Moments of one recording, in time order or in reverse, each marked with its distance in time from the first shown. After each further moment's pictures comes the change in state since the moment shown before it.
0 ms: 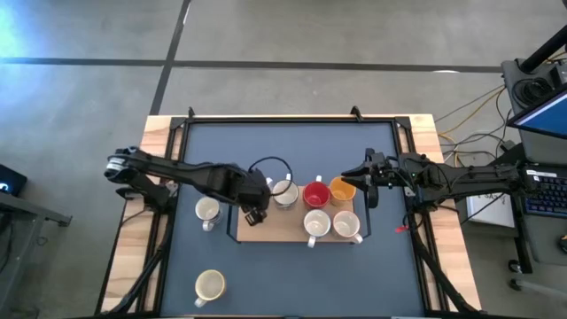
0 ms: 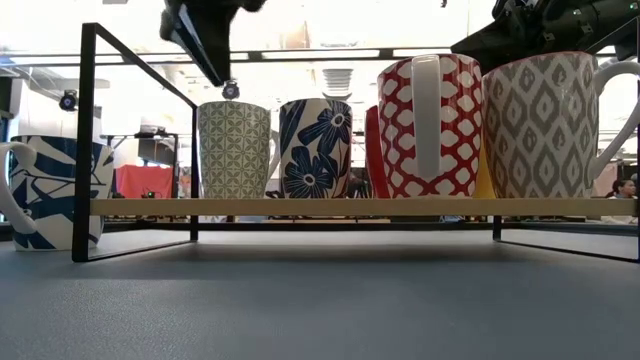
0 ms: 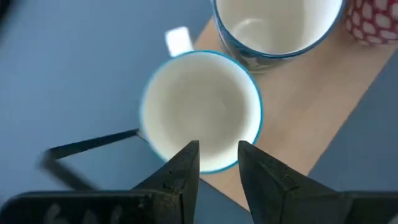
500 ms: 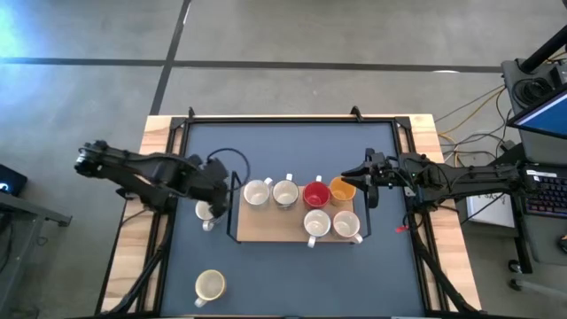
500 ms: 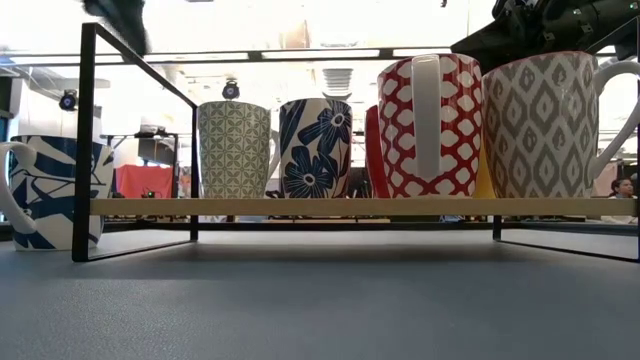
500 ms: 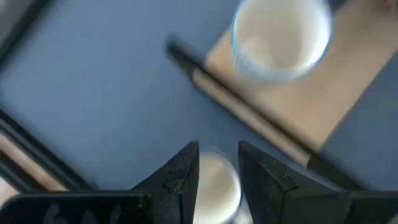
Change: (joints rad) left arm -0.074 -0.327 -0.150 -0.196 -0.042 -0.148; right arm 0.000 0.000 0.000 0.000 0.000 0.000
